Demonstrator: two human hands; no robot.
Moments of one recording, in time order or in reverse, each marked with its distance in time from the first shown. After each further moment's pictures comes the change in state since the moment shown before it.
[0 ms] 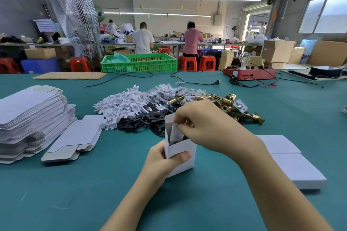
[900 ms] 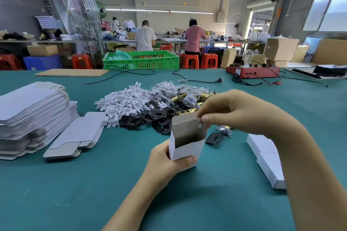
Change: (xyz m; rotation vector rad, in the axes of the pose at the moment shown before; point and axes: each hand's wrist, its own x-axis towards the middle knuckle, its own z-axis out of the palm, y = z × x) left_hand -0.001 -0.006 0.001 0.074 -0.026 0.083; right_hand -0.015 0.044 -0.035 0.419 -0.178 0.161
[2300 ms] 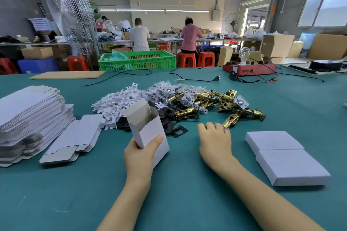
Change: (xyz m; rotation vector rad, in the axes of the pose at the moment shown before) left_hand 0.015 -0.014 -0.023 -0.168 0.583 -0.106; right_hand 0.039 0.094 0.120 -0.762 0.372 0.386
